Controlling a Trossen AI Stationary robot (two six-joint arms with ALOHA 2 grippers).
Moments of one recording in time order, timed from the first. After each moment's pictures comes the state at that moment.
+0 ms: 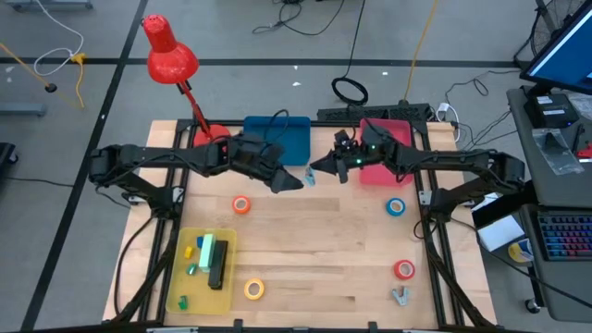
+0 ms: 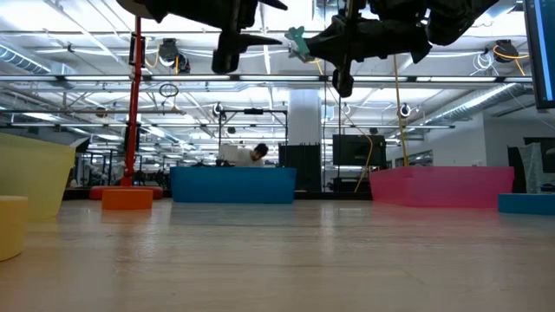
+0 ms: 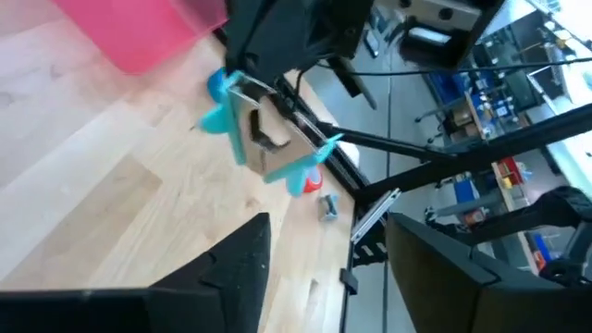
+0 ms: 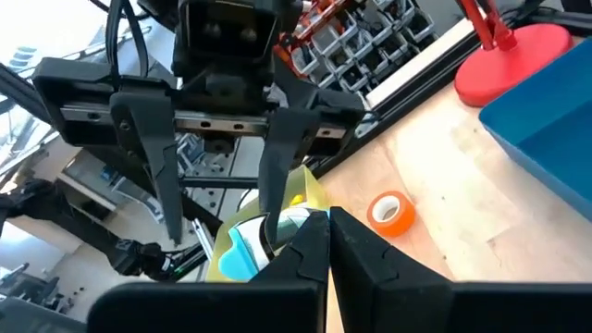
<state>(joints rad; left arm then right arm) 0.17 1.42 1.08 -0.03 0.37 -0.83 -0.33 1.35 0.81 0.39 -0.47 0.67</state>
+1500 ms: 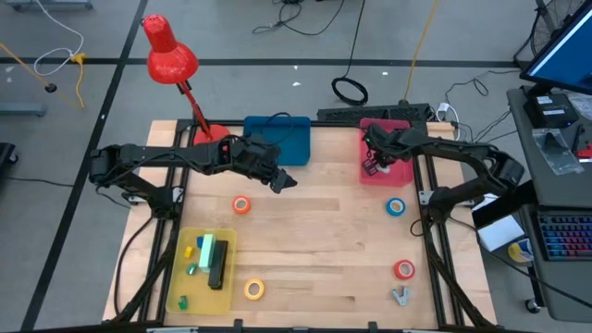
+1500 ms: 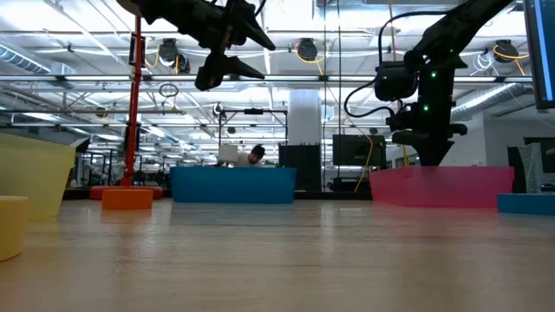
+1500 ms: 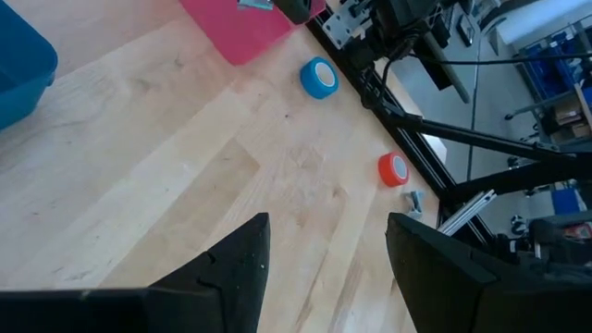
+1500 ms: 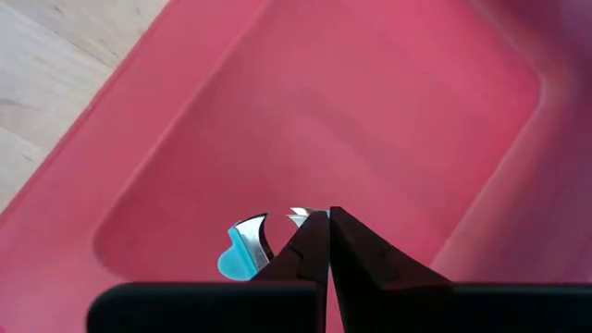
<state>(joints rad) 0.19 1.42 1.08 -0.21 0.23 -0.75 -0.65 1.38 0.81 -0.77 0.28 0.30</state>
